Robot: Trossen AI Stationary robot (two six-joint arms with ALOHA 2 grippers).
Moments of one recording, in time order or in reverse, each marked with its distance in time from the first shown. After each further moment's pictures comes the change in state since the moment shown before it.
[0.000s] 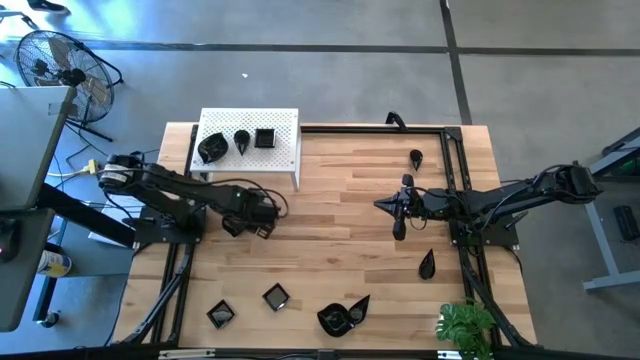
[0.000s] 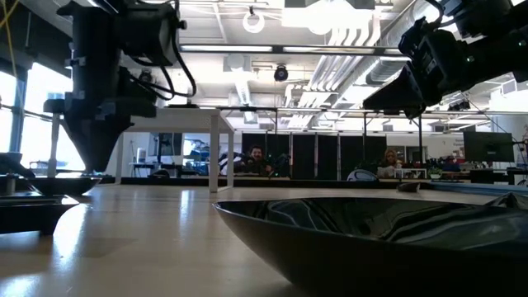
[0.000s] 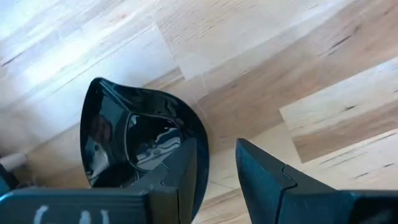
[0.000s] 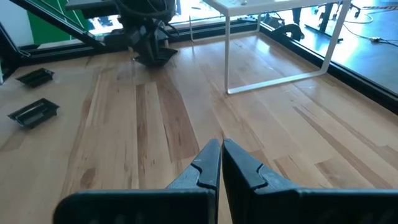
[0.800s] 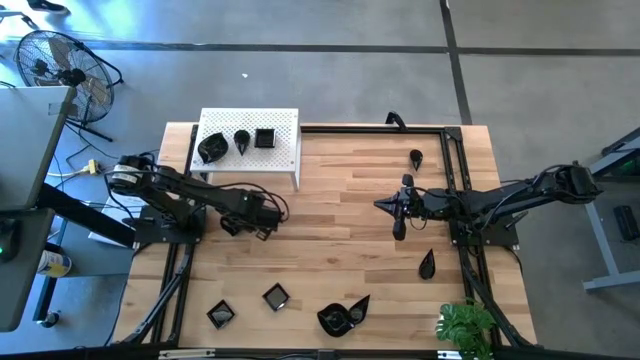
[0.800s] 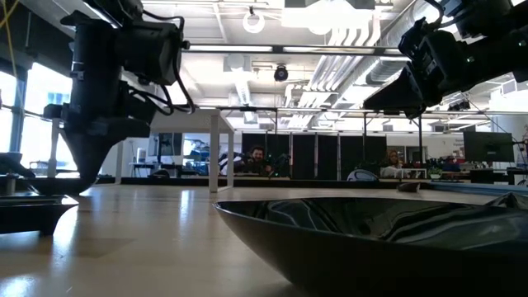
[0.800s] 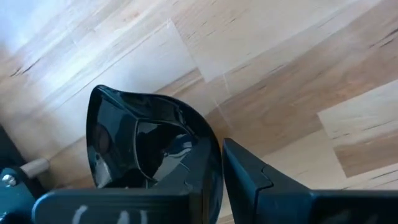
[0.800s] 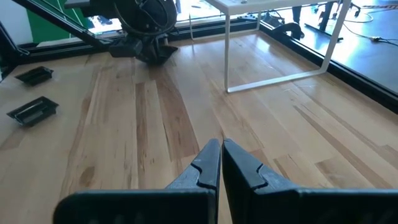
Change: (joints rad) left arm -0.002 0.084 0.000 -0.020 -0.030 0.032; right arm 0.000 0.000 0.000 -0.004 0.000 -0.001
